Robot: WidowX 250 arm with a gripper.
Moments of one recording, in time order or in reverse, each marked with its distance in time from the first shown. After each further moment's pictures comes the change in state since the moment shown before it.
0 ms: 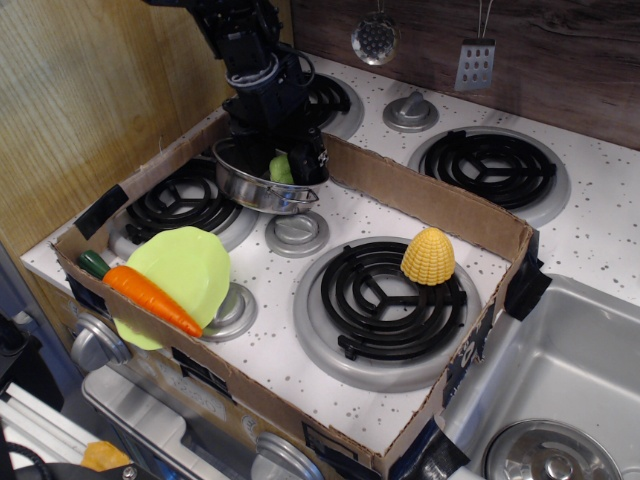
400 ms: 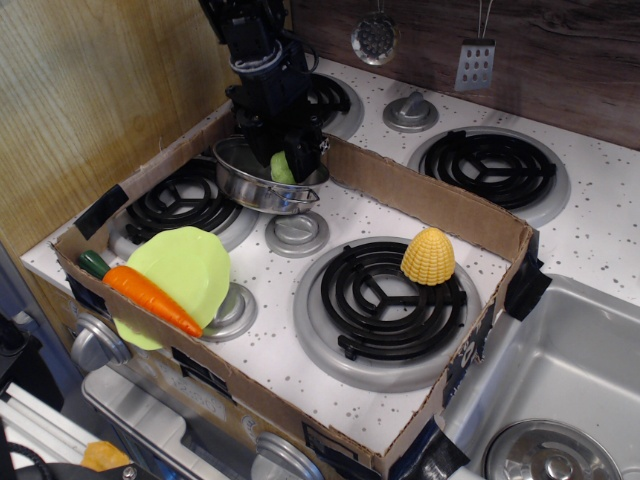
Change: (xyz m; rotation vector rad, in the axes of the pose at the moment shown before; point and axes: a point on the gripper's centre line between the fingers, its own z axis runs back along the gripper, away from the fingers) arm 0.007 0.001 0.005 0.012 0.013 -0.022
